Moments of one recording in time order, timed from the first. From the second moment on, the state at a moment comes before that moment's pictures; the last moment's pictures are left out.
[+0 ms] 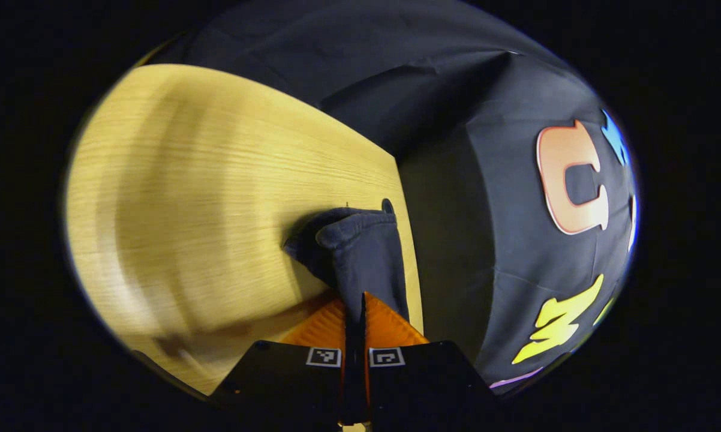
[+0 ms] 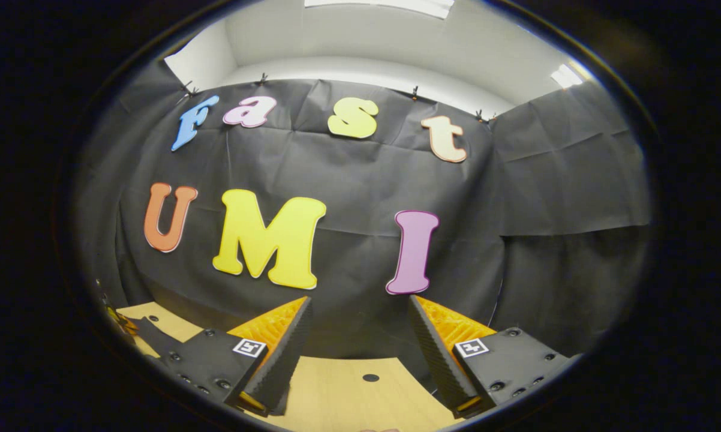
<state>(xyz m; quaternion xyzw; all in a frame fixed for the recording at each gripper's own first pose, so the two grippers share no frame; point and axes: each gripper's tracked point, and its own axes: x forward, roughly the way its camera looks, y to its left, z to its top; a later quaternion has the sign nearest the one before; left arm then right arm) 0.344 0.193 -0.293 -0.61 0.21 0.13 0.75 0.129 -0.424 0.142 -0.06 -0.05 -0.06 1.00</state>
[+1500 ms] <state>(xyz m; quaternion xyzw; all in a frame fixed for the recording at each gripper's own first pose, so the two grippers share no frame) 0.344 -0.160 -0.104 -0.23 0.17 -0.12 0.95 0.188 -0.239 0.106 -0.05 -0.04 -0.13 0.99</state>
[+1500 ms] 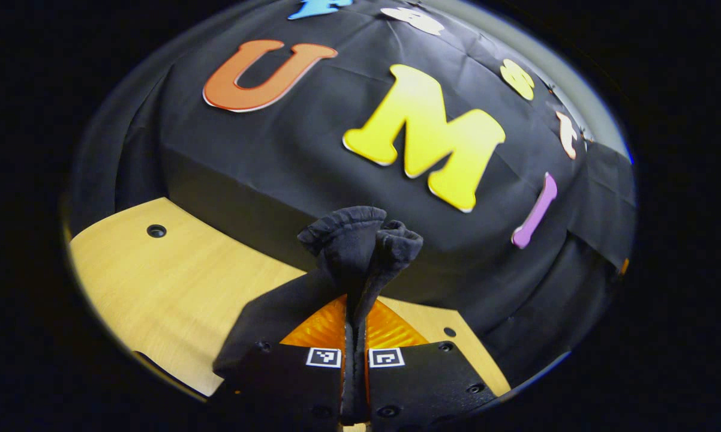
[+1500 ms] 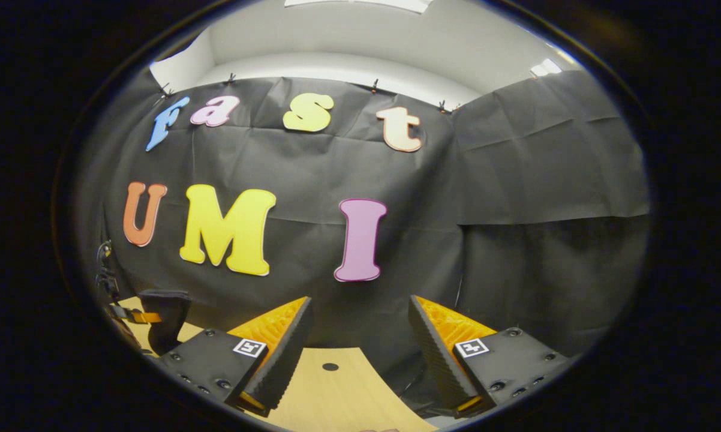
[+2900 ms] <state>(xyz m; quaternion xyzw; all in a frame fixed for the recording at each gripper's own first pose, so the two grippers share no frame) 0.266 -0.275 -0.201 -0.10 0.27 -0.22 0.93 0.177 -0.257 0.092 -0.03 -0.02 -0.13 0.99</state>
